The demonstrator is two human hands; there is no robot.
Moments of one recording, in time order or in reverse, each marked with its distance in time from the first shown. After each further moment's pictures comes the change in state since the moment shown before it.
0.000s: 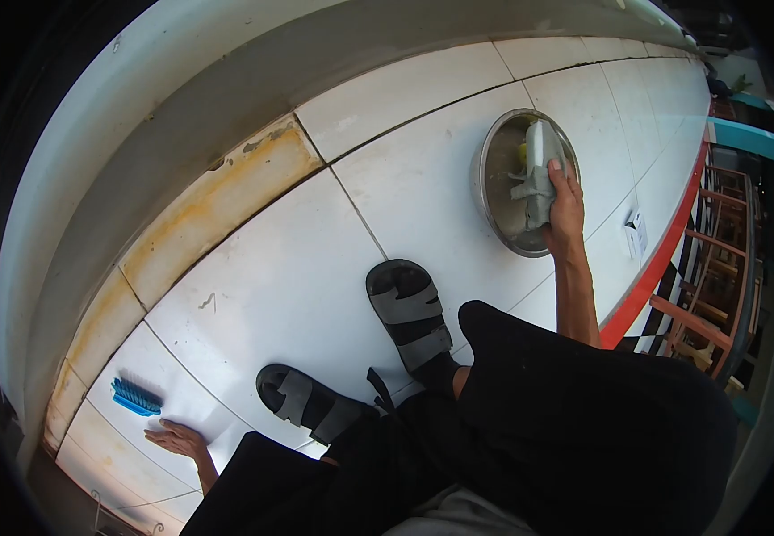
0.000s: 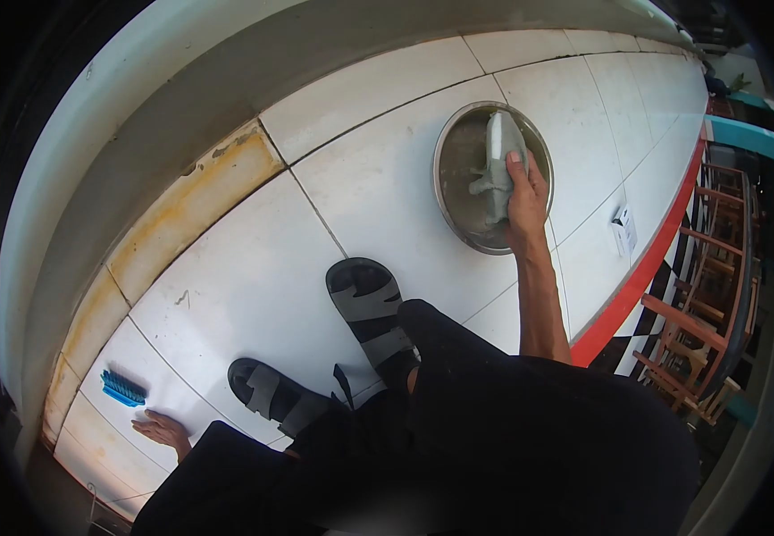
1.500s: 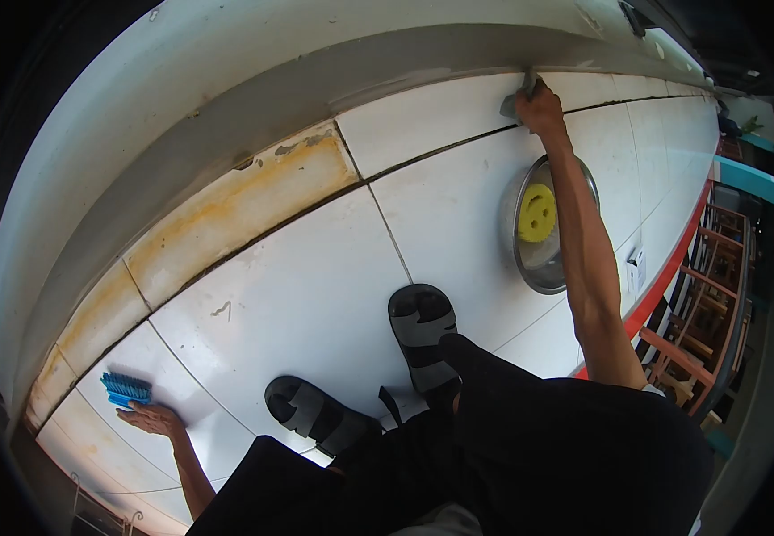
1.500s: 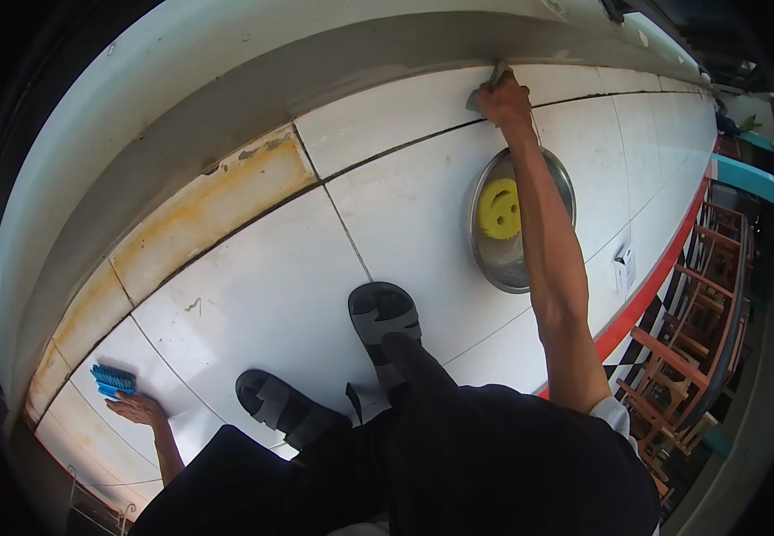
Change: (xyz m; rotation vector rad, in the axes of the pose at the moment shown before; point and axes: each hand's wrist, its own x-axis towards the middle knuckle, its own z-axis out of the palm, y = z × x) left_hand 0.061 -0.023 0.051 0.133 0.352 0.189; right_hand 0.241 0.021 0.092 -1.352 -0.063 -0.351
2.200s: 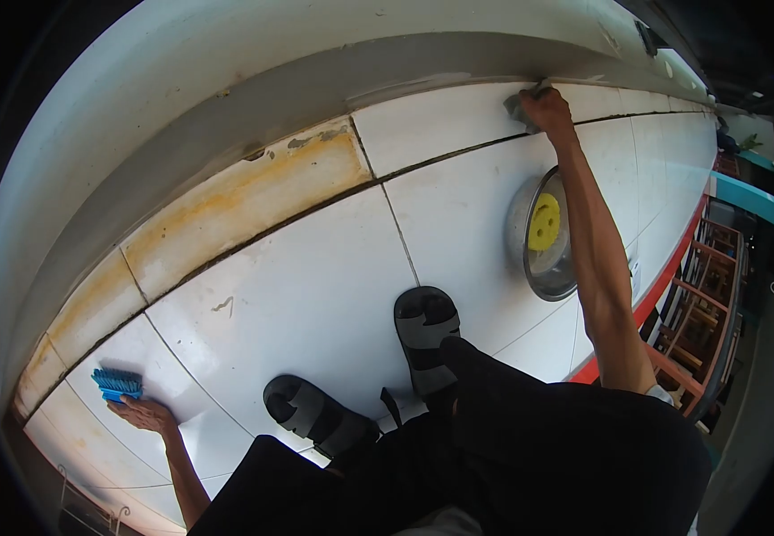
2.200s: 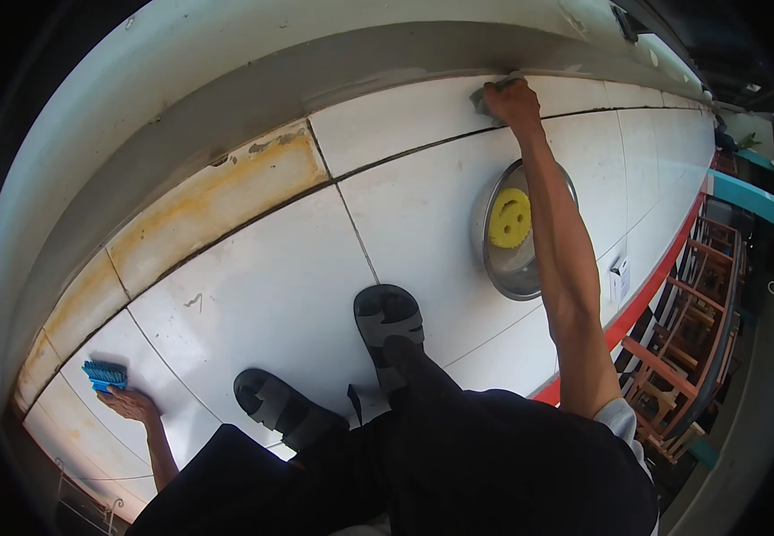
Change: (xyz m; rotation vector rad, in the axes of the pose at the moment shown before) left_hand 0.027 0.053 -0.041 -0.224 -0.193 -0.361; right_hand -0.008 -0.036 -0.024 0.047 -0.188 0.097
